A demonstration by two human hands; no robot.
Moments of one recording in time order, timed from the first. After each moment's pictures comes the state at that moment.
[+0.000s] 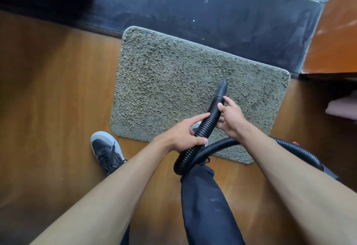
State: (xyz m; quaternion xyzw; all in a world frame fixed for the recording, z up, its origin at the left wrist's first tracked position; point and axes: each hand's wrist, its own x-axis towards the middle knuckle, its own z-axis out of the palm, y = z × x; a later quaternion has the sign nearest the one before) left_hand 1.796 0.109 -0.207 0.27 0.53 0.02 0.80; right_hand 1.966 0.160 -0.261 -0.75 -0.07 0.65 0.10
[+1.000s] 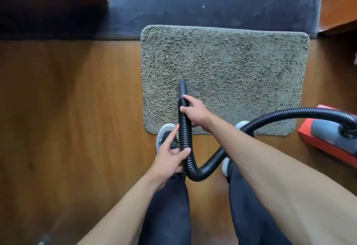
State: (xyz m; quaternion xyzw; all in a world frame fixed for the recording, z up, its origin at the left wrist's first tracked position) left_hand 1.655 -0.036 -0.186 0.07 0.61 0.15 0.78; right_hand 1.776 0.071 -0.261 -0.68 -0.25 0.69 0.01
